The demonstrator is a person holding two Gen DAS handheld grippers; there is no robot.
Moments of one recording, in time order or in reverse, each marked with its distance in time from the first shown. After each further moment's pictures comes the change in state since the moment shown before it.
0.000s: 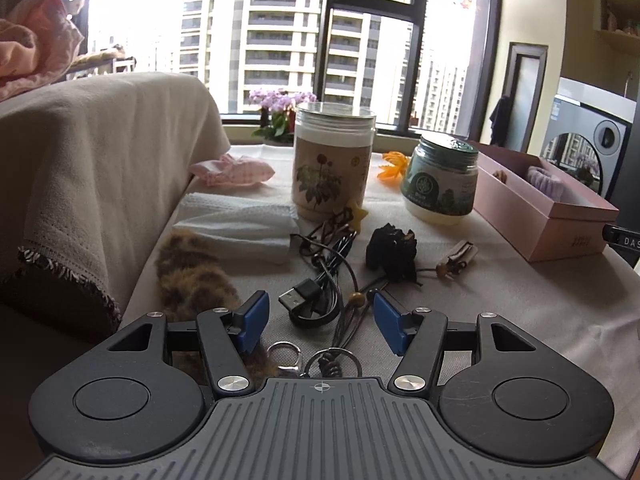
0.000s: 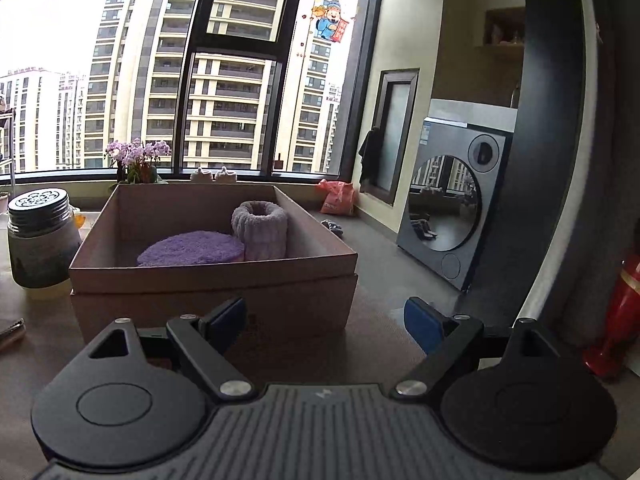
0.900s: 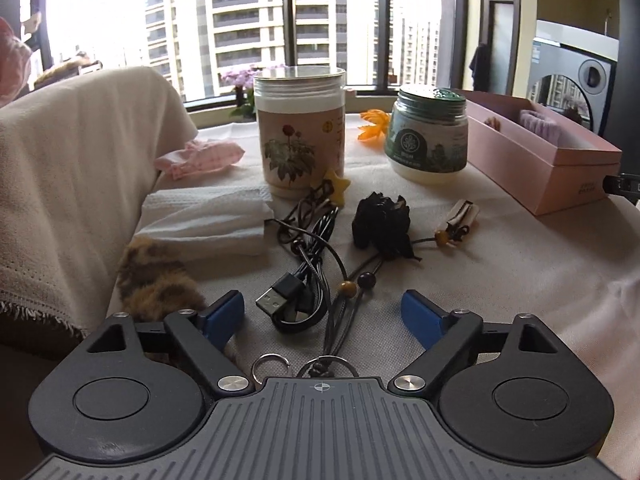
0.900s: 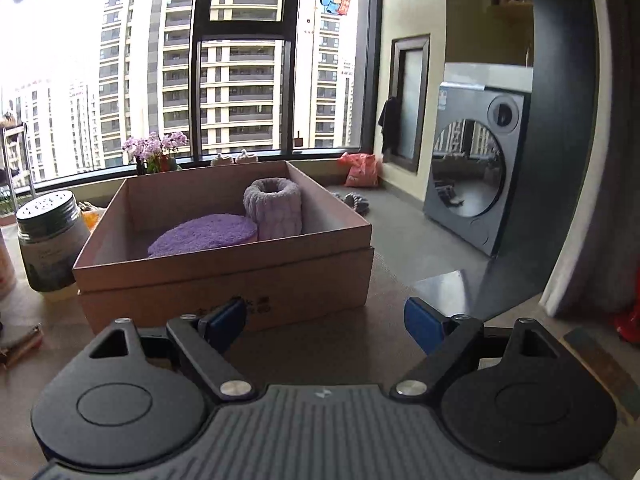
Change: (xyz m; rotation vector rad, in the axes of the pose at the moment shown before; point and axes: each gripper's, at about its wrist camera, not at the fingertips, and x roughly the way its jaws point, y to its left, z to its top) left arm 0.028 -0.011 0.011 0.134 0.111 -0.027; right arm 0.011 -0.011 0.001 0.088 0.086 0.100
